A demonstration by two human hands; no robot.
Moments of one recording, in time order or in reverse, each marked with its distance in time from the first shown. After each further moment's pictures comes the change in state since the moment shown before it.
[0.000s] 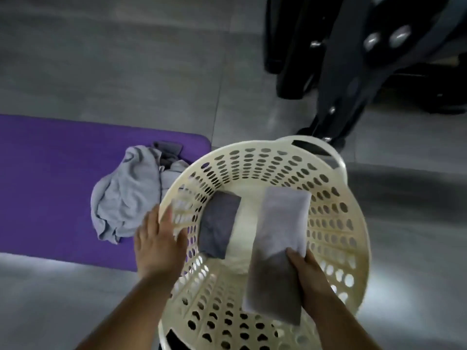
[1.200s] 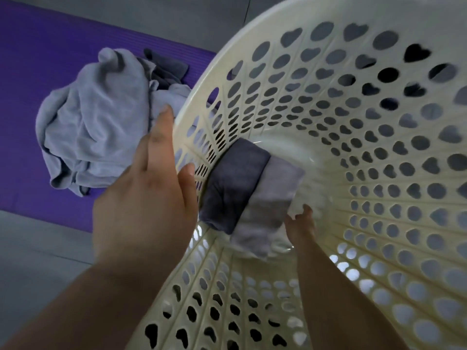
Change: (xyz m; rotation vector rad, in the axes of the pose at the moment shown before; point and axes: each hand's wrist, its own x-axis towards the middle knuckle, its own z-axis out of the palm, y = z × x) left_hand 0.040 -0.048 0.074 -0.019 0.246 0.255; right_hand 0.224 0.147 0.037 -0.741 0.284 0.054
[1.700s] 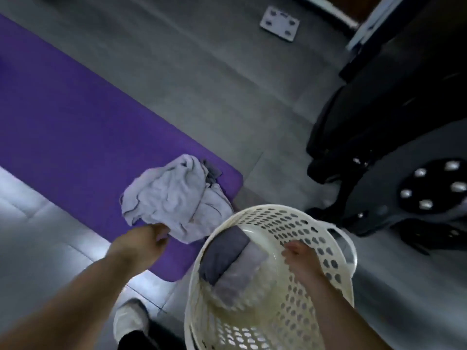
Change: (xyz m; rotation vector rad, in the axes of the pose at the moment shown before) left_hand -0.018 -0.086 -0.208 -0.110 -0.561 -0.249; right_hand -0.279 -0.207 -0.150 -0.420 0.001 -0.459
